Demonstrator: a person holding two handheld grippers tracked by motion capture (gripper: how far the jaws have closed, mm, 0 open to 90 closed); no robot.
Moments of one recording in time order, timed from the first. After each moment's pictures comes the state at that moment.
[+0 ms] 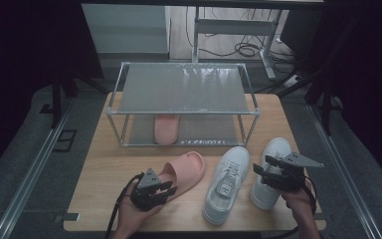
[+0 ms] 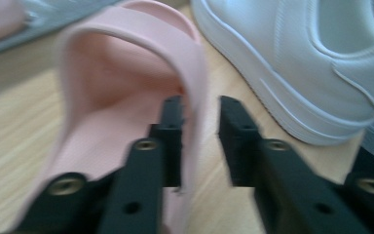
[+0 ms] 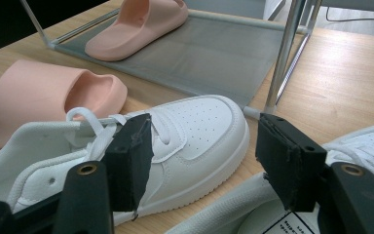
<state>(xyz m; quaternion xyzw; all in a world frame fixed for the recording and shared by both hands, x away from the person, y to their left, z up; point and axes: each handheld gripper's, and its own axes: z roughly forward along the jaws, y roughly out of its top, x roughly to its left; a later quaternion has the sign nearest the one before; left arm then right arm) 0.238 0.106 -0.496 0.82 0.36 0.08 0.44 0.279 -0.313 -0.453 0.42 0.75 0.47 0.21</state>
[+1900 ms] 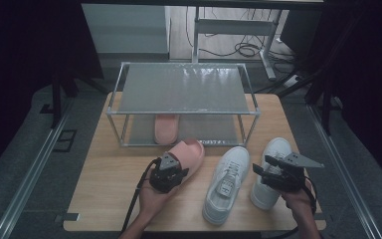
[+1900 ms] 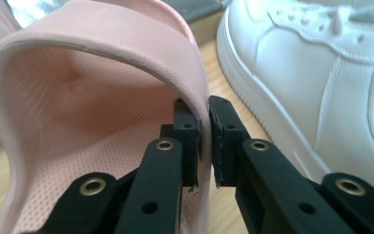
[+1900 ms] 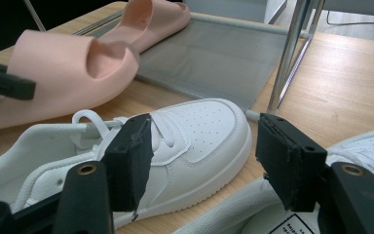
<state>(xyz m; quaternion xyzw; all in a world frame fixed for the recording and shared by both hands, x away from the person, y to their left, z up) 0.284 0.063 -0.486 0.80 0.40 0.12 0.43 0.276 -0.311 -0.450 0.42 0.75 0.47 0.21</state>
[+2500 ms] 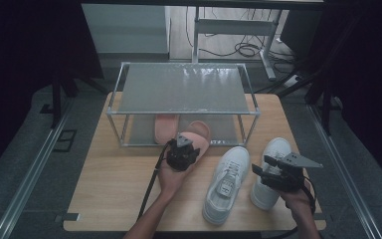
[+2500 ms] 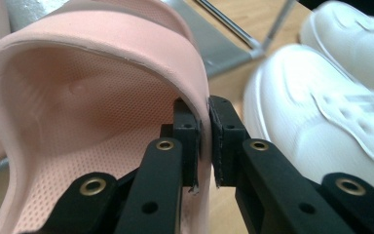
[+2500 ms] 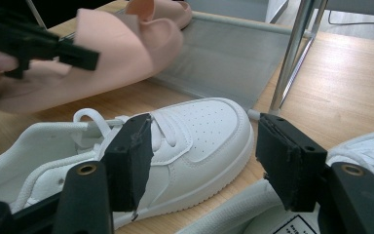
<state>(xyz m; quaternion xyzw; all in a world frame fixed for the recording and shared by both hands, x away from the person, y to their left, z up) 0.347 0.020 -0.482 0.77 0.45 0.14 0.44 0.277 -0.310 -0.451 0.41 0.75 0.47 0.21</state>
